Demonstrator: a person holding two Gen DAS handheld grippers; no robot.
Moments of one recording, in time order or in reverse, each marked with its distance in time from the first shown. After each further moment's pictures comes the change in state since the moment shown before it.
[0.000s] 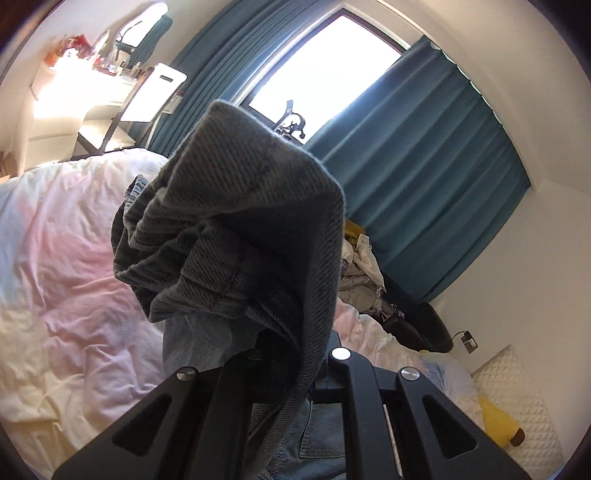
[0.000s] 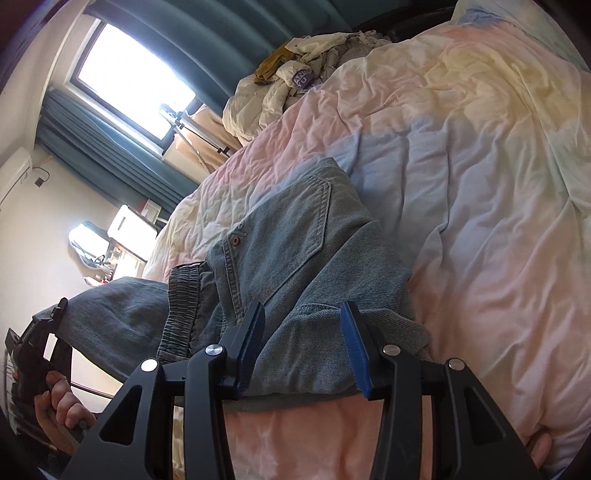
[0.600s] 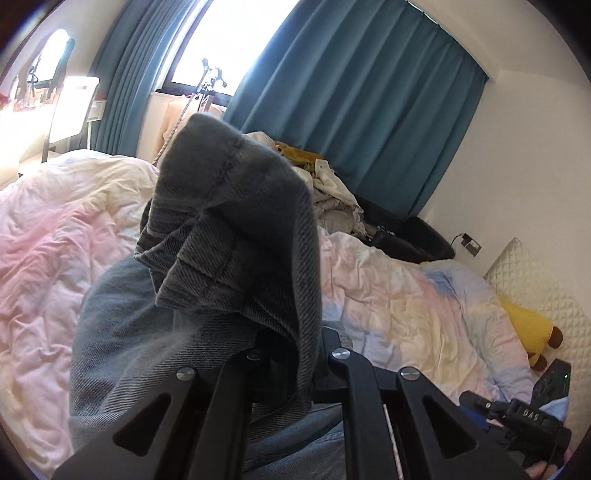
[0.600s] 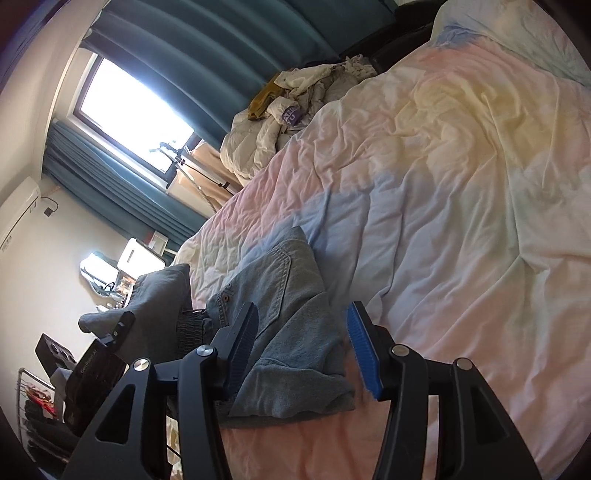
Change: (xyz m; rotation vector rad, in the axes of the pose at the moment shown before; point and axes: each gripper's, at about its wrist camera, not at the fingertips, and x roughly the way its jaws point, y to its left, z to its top) left arm 0.066 -0.093 -0.135 0.302 0.183 -0.042; right arm -0.061 -0.055 0.054 0.038 -0.093 0.019
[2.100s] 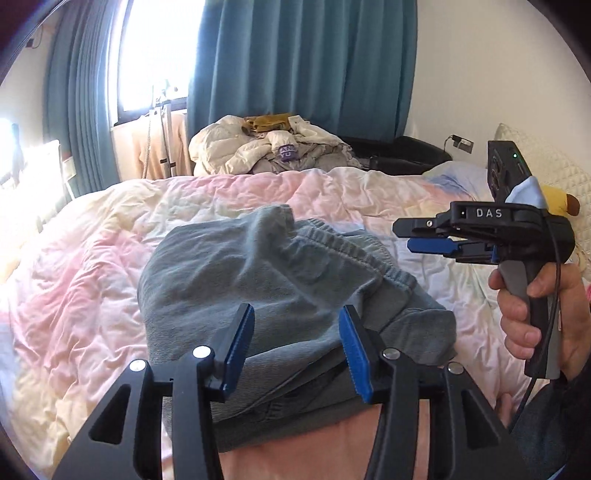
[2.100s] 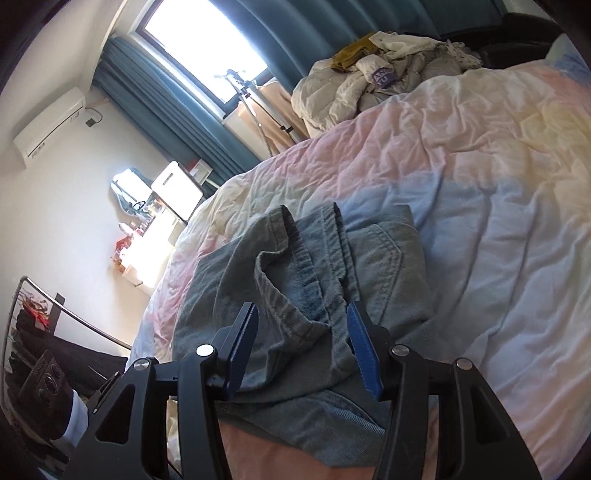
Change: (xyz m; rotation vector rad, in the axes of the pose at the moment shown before) left arm -0.027 0.010 -0.042 0.329 0.139 0.091; right arm 0.111 0.093 -0.001 -0.344 0.194 0.160
